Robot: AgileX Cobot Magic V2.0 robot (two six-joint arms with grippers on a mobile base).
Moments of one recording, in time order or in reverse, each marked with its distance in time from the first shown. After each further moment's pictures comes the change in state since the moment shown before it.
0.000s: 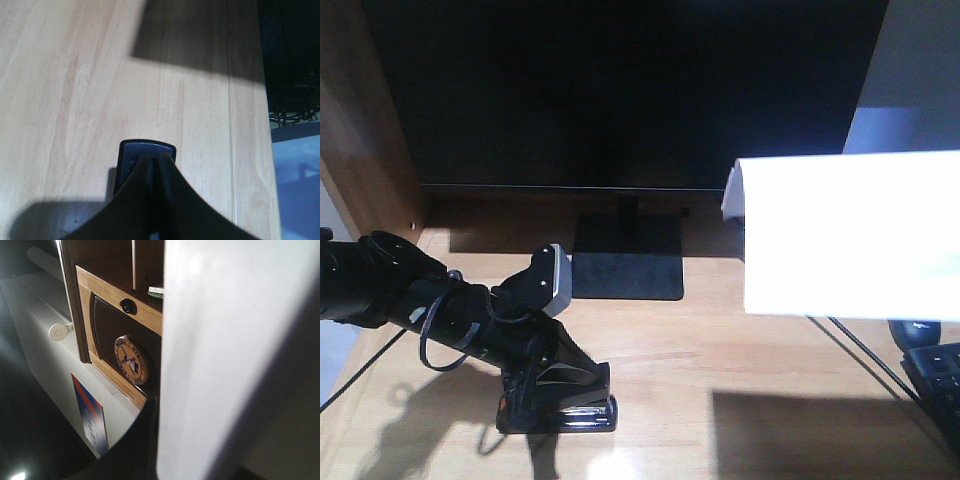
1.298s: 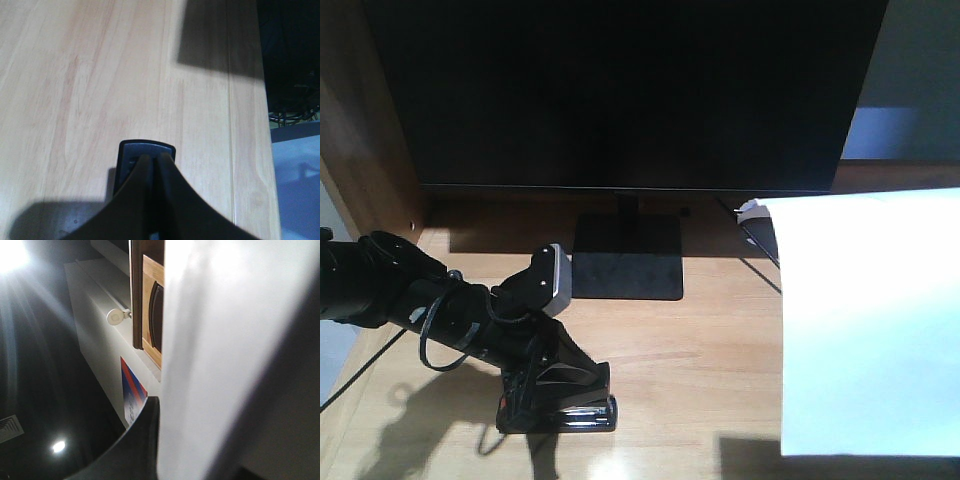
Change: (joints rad) left arm 0.000 0.000 0.000 0.000 0.000 0.000; right arm 0.000 -0.256 0.000 -0.074 0.061 0.034
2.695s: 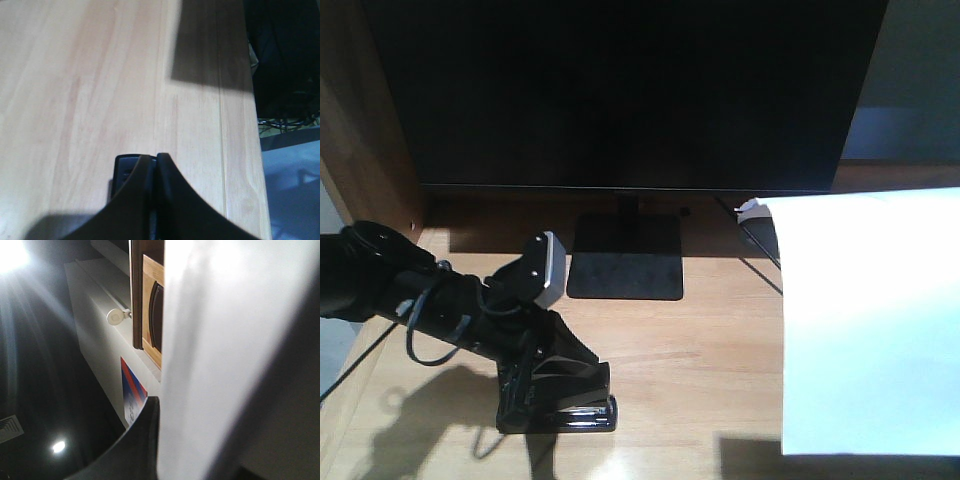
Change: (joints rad) left arm 0.007 -0.051 0.000 0.000 0.033 0.000; right arm 0.000 0.000 0.000 0.000 0.000 0.000
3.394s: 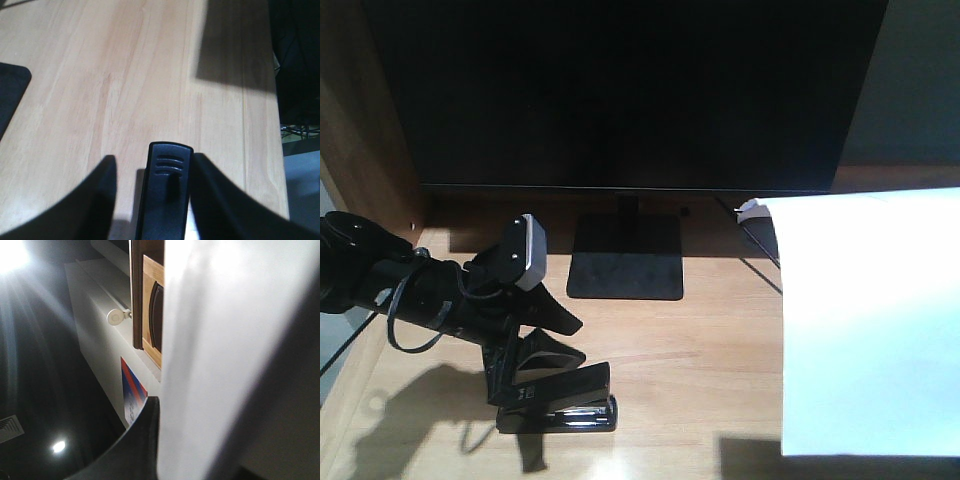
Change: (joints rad) left arm 0.051 -0.042 0.000 -0.003 -0.012 0.001; right arm 0.000 0.000 0.000 0.001 0.000 0.000
